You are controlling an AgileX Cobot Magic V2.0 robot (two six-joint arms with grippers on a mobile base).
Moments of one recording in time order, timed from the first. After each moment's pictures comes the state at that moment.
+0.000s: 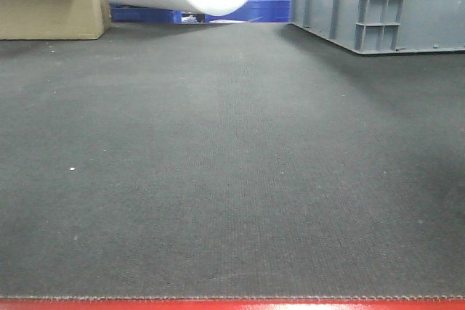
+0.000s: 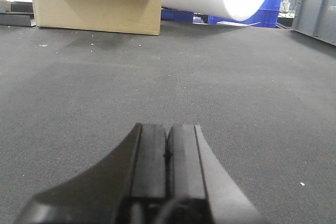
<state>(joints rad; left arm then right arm) 0.00 -0.02 0.03 -0.02 0.02 -0.02 0.06 0.62 -0.58 0.11 0.39 -0.01</state>
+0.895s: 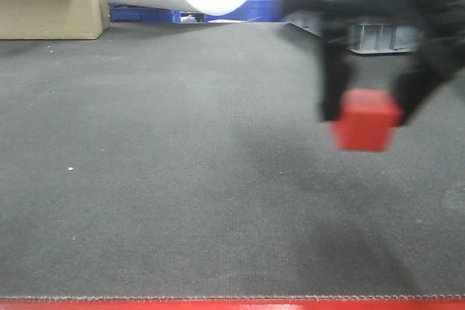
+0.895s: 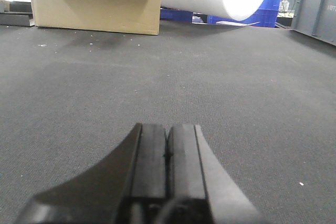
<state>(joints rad) 0.00 -0.02 0.03 -0.02 0.02 -0.02 0.61 1.57 -1.22 -0.02 1.03 0.68</state>
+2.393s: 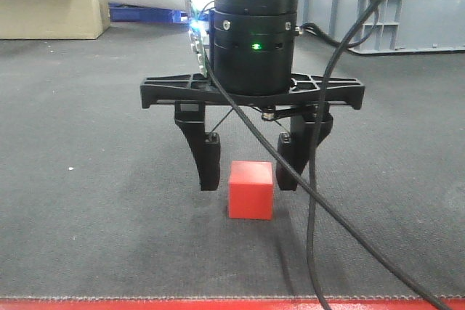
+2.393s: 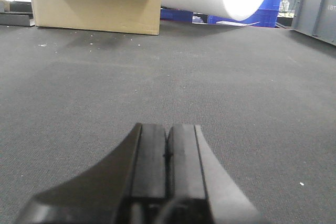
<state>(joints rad) 0.00 -0.02 0.03 -0.02 0.02 -0.02 0.76 1.88 -1.46 0.01 1.08 0.81</state>
